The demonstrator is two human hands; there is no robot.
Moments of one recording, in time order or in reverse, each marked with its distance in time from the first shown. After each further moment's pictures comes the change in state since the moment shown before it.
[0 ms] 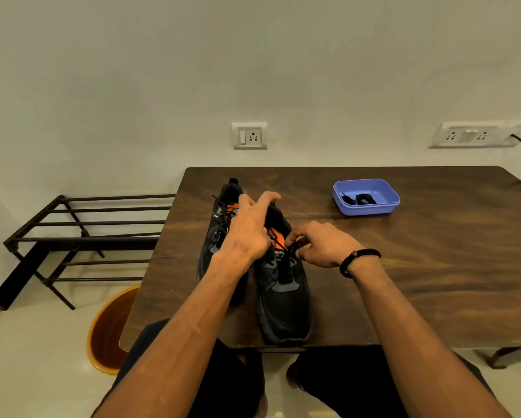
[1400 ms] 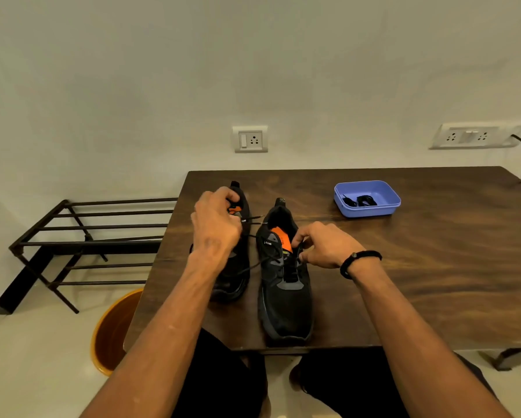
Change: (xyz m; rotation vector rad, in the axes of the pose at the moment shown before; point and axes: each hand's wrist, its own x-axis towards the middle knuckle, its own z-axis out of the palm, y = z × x) left_hand 0.005 -0.038 -0.028 0.069 0.390 -0.138; right_hand -0.001 0.001 0.000 0.009 0.038 0.056
